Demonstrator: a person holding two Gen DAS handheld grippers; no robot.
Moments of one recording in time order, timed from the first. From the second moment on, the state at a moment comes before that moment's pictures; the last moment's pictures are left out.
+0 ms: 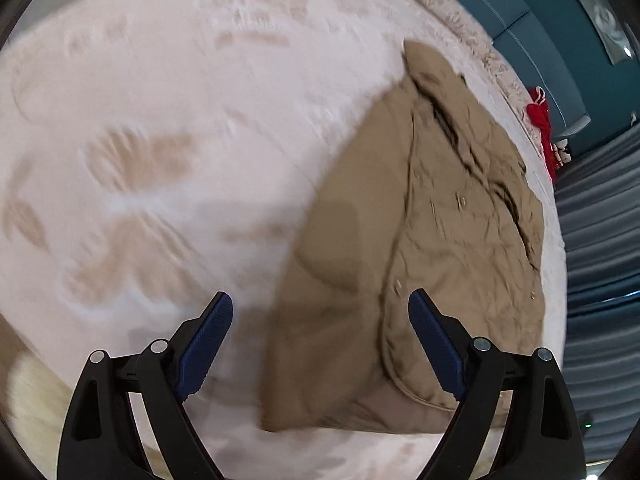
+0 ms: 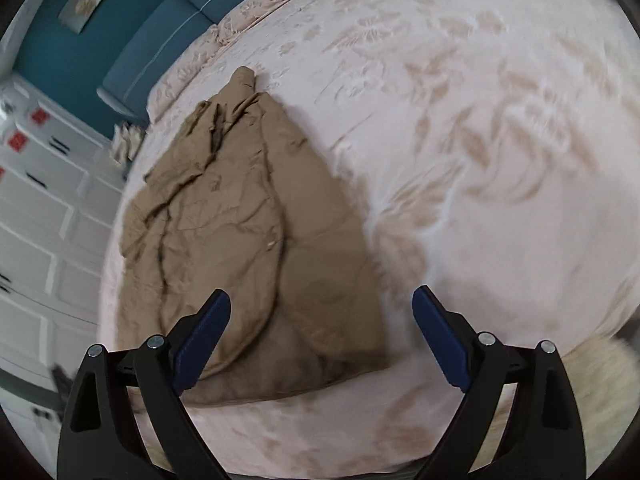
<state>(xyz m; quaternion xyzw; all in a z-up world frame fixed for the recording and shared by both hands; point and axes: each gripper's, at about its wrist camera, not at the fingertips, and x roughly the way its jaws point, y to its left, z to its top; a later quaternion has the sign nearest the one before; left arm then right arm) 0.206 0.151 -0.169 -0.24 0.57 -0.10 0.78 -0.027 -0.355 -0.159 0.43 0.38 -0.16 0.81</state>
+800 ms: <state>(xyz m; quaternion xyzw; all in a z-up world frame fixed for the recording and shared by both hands) 0.110 0.152 -0.048 -0.14 0.52 -0.20 0.82 -0.086 -0.303 -0.075 0.32 0.40 -0.05 0.86</state>
